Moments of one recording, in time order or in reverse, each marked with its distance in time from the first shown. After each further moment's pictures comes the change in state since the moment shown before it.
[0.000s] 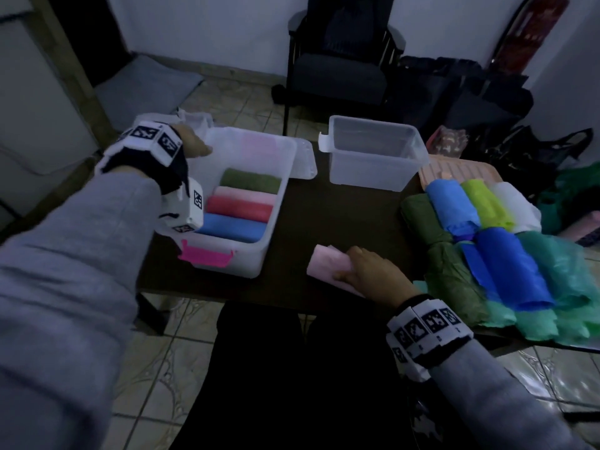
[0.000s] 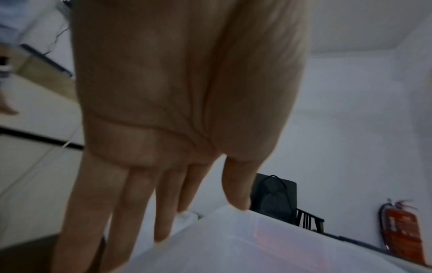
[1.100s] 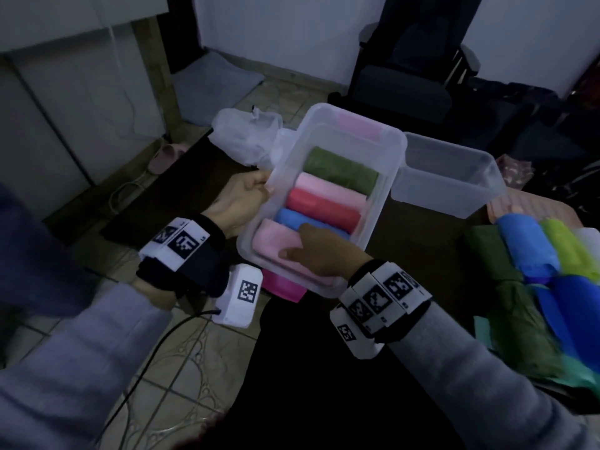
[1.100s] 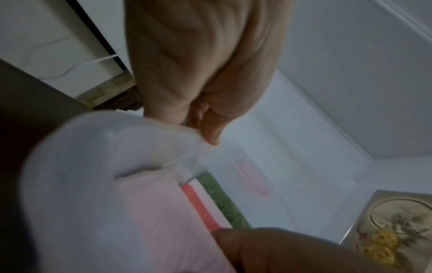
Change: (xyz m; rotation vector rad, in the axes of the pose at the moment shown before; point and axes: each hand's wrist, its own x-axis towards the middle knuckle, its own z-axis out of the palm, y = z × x) left_hand -0.067 -0.034 0.110 -1.674 0.255 0.490; right_hand 0.023 -0.180 -0.002 -0.078 -0.031 -0.311
